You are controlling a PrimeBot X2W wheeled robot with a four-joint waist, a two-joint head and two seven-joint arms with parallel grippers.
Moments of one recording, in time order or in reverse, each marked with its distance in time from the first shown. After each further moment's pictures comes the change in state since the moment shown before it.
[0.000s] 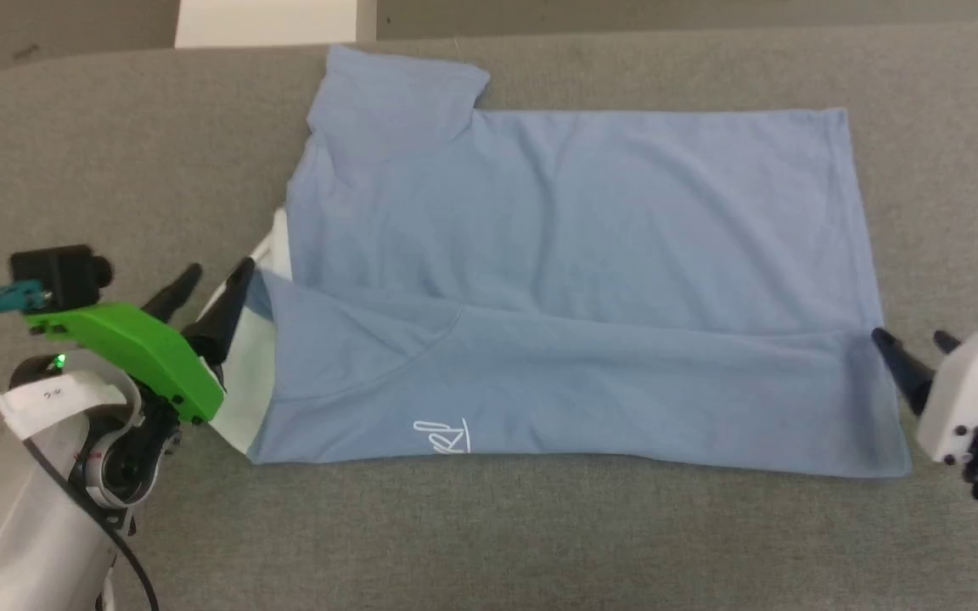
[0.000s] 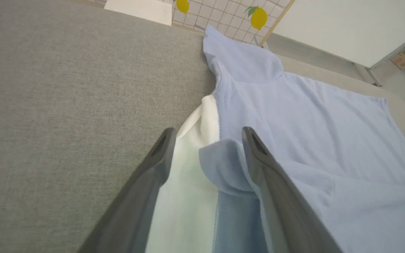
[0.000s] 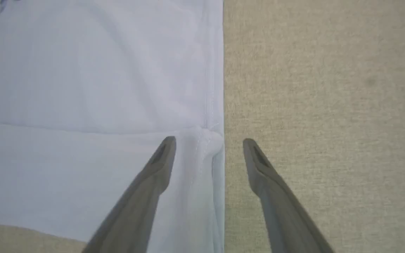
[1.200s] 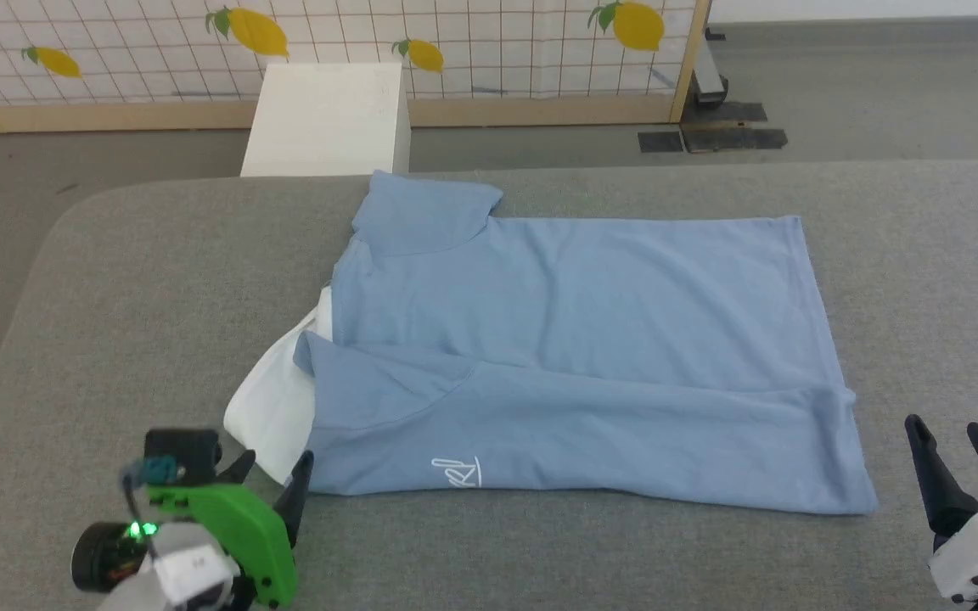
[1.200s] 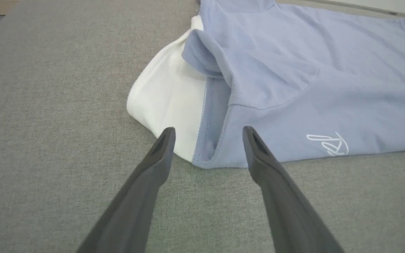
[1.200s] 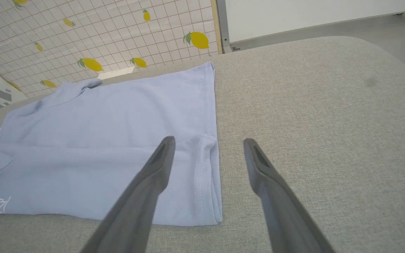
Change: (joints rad) left arm 0.371 -0.115 0.045 -0.135 0.362 0.124 0.028; right arm 0.333 -0.001 -0.012 -0.039 0.094 0.000 -0.530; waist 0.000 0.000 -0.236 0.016
